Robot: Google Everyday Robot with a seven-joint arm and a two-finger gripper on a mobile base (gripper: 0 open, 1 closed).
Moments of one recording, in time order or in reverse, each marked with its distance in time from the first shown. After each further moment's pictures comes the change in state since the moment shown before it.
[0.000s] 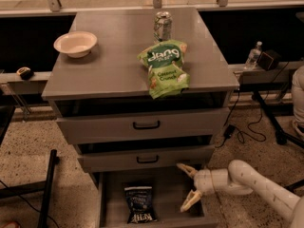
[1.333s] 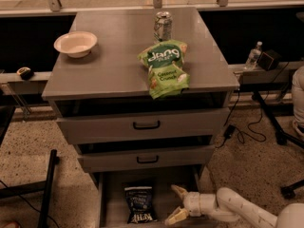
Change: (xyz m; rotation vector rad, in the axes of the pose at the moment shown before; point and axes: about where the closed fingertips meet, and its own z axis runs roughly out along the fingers) arm 0.093 0.037 0.072 0.101 -0.051 0.358
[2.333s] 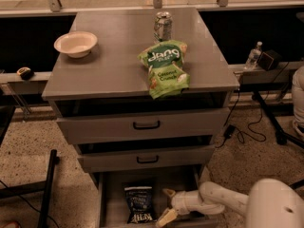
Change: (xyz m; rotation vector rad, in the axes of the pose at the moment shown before) arm 0.038 -0.008 0.051 -0.020 0.219 0.014
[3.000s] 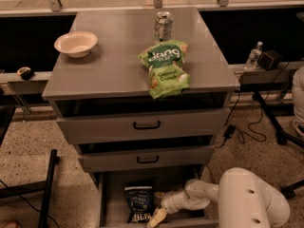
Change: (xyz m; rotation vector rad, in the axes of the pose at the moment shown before) arm 0.018 -0.009 0.069 -0.056 0.114 0.077
